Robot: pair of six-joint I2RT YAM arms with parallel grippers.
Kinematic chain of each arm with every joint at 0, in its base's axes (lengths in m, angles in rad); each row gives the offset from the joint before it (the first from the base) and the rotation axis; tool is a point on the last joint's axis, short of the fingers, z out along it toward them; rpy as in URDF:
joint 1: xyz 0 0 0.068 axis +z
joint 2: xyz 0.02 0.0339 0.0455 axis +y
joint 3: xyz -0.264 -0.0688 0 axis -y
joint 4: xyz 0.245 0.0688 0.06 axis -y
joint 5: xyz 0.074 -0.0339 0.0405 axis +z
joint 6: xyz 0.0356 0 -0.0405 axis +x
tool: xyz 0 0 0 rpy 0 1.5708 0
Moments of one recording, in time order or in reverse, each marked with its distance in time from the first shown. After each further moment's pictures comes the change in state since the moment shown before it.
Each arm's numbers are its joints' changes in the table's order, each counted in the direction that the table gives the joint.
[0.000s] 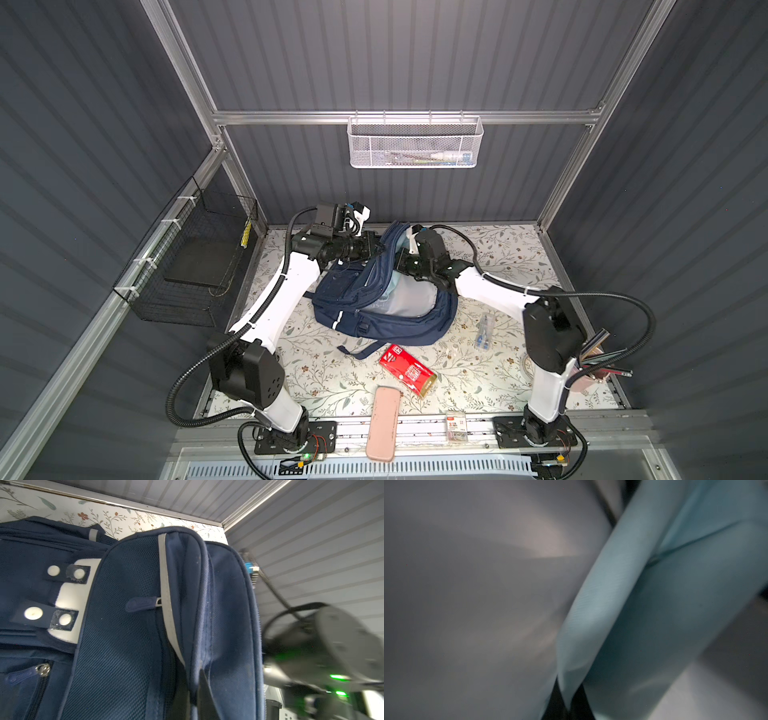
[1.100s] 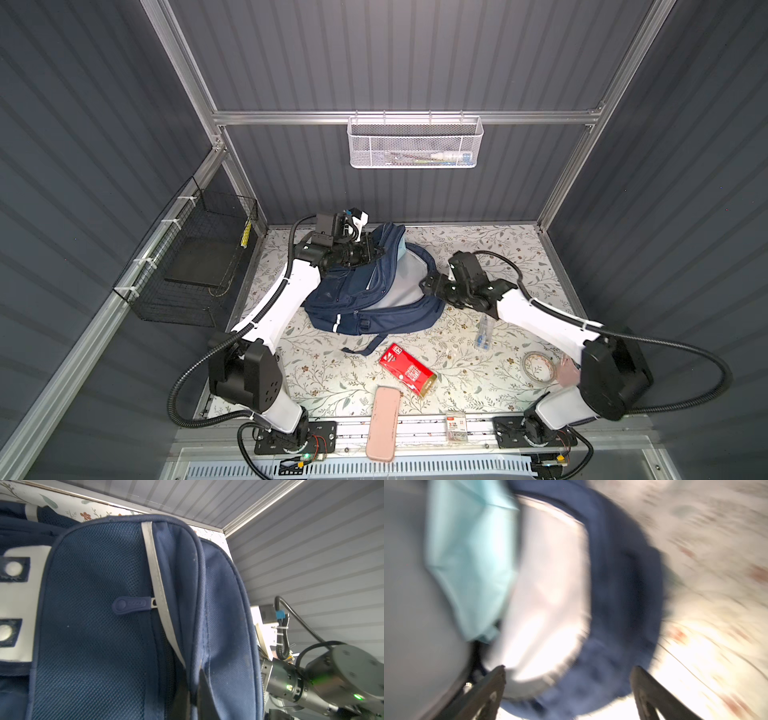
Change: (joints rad) left arm 0.009 -0.054 -0.203 0.190 -0.026 -0.042; right arm -0.149 -0.598 -0.515 -0.483 -0.166 -0.085
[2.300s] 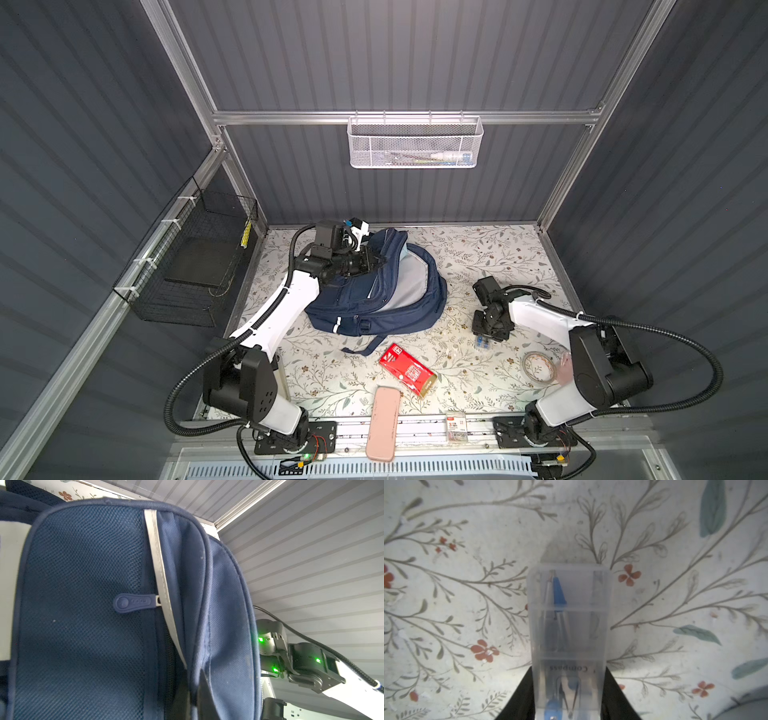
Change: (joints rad) left arm 0.000 -0.042 -0.127 0.104 -0.053 -0.030; right arm -0.175 0.127 -0.093 -0.275 -0.119 -0.169
